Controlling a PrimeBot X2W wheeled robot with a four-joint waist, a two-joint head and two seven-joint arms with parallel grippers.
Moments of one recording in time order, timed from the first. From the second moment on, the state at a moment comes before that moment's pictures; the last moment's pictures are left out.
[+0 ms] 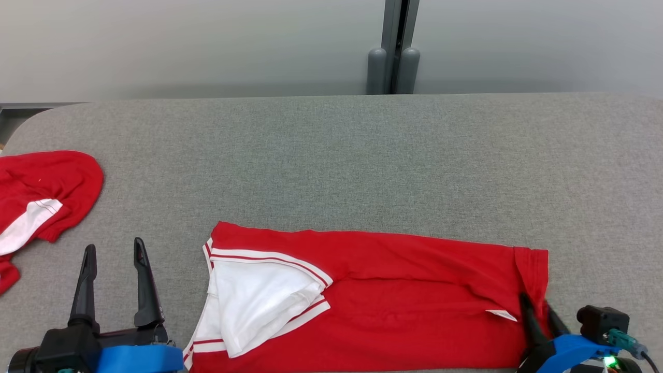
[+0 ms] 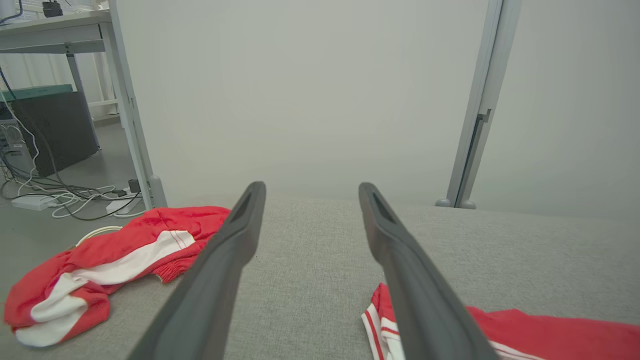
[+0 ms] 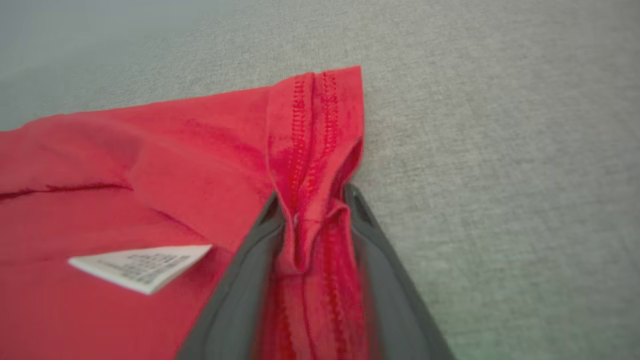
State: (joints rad) left arm 0.06 0.11 0.02 0.00 -0.18 0.02 -0.26; right arm -0.14 -0.11 -0.03 0.64 0.30 0.13 -0.18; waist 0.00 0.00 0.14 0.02
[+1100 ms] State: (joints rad) left arm 0.08 0.05 0.11 0.05 -0.08 -0.04 -0.26; right arm -0.13 -0.22 -0.09 0.40 0.40 0.13 -0.09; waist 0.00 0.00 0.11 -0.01
